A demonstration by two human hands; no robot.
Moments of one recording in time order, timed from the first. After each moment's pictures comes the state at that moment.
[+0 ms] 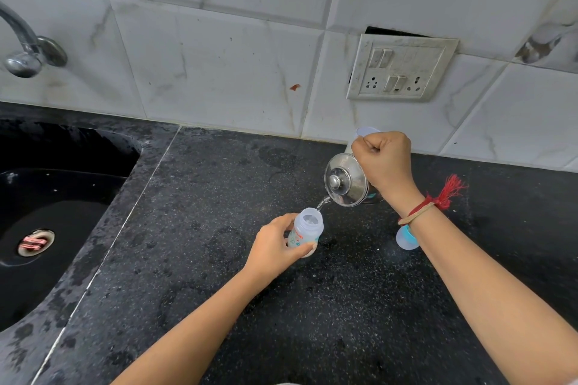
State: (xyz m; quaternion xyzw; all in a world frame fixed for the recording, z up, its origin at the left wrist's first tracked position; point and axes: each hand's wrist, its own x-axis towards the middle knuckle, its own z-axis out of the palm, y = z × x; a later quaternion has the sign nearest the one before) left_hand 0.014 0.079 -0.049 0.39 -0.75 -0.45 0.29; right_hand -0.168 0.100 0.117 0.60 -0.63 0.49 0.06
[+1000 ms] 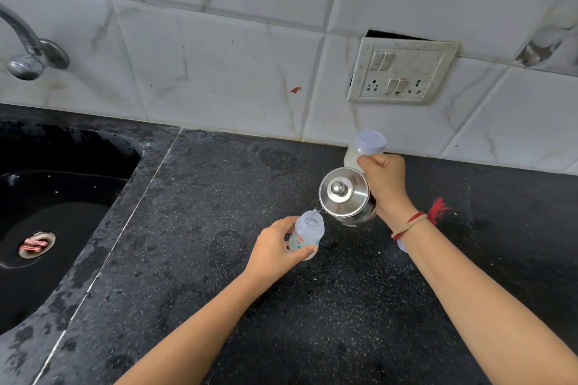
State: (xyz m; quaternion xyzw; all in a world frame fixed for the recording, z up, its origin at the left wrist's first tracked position) left_hand 0.014 0.080 -0.048 0.39 -0.75 -0.46 0.28; right_hand -0.181 0.095 0.078 0.40 -0.67 0.60 -0.14
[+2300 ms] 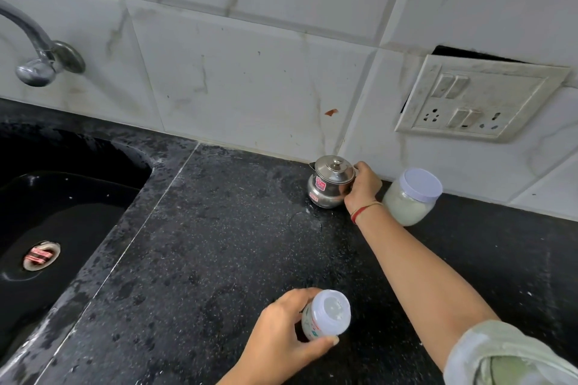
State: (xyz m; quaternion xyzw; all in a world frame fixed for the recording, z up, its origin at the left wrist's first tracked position) left_hand 0.015 0.078 -0.054 0.39 -0.74 -0.48 0.27; right_hand -0.207 -0.108 0.009 0.00 -0.60 0.71 -0.37
